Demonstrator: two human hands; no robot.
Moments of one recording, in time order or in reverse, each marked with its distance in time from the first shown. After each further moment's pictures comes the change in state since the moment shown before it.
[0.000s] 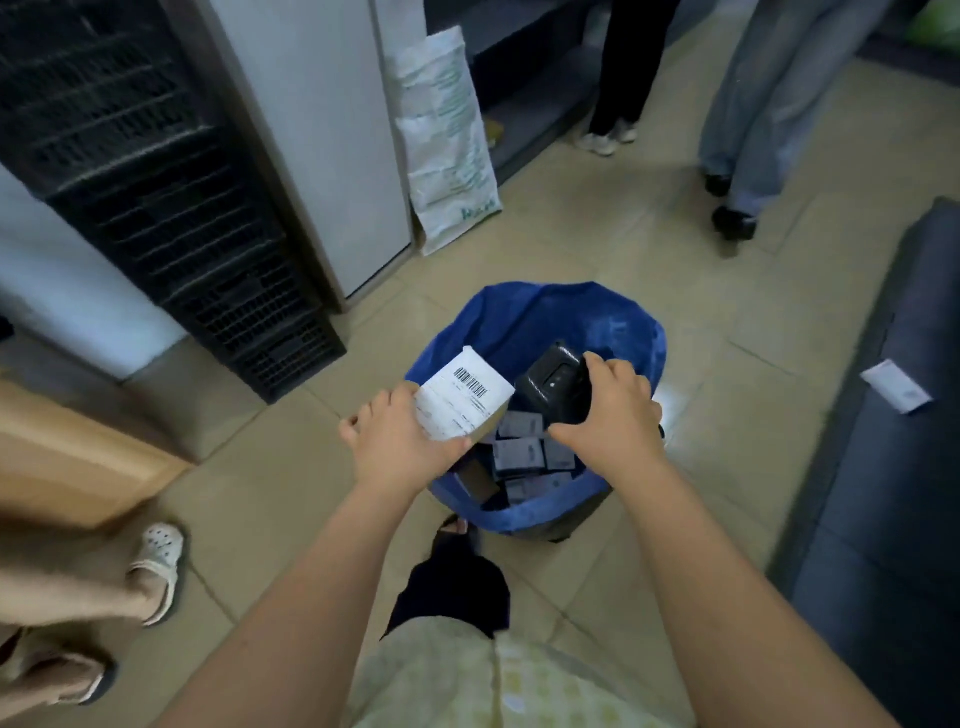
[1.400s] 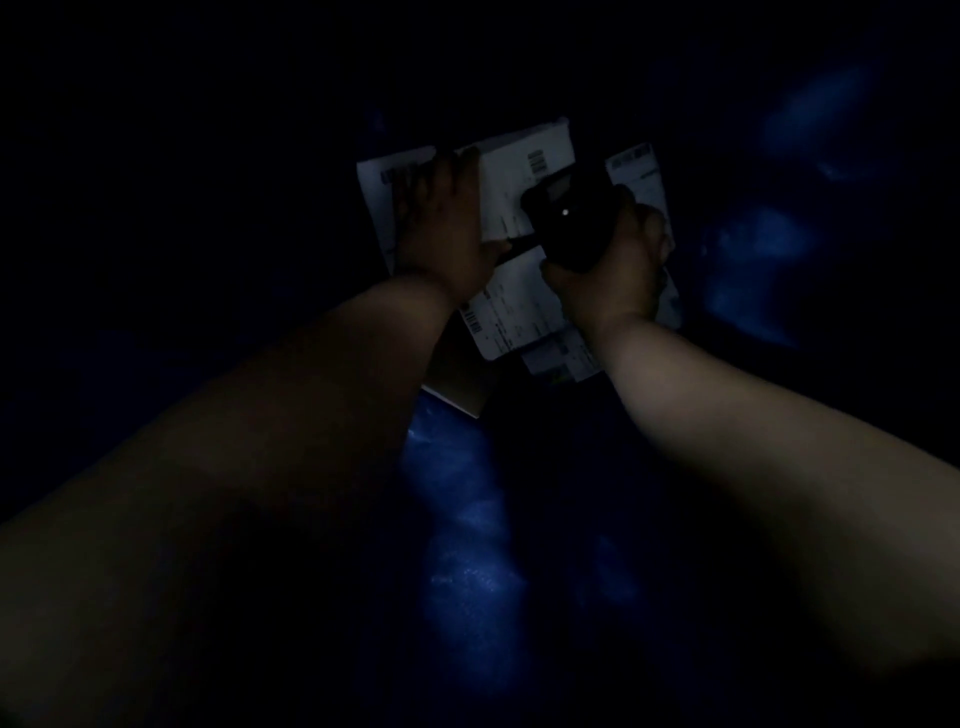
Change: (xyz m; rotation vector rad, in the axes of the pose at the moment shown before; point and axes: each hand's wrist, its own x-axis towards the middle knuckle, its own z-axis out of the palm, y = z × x) left_hand 0.412 -0.075 0.680 0.168 -0.571 0.524; right_hand 0.382 0.250 0.610 0.456 -0.082 0.713
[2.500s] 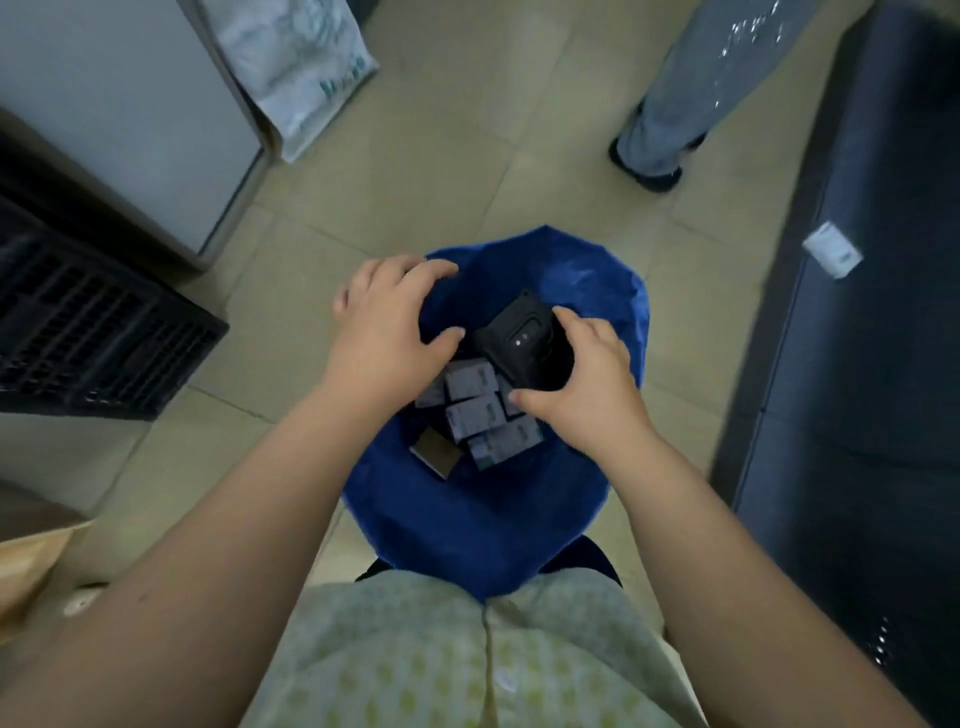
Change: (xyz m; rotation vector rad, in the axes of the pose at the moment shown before) left_hand -0.381 0.217 -0.534 -0.133 0.401 0.083; right_hand -0.437 -0.284 -0.430 -0.209 -0.033 -0.398
